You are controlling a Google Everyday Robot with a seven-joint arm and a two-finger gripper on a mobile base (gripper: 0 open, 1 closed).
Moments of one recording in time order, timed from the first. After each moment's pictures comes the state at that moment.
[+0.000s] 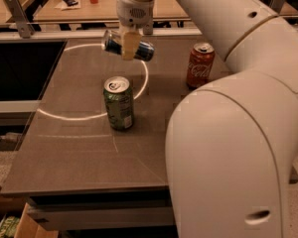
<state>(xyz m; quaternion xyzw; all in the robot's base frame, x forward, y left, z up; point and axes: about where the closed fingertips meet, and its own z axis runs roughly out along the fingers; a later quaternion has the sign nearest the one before) 0.666 0.054 0.920 -0.76 0.63 0.04 0.14</state>
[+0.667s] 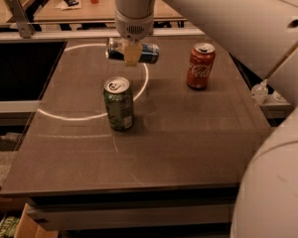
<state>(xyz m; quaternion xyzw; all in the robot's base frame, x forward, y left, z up) 0.647 0.041 0.919 -0.73 0.65 -0.08 0.18</state>
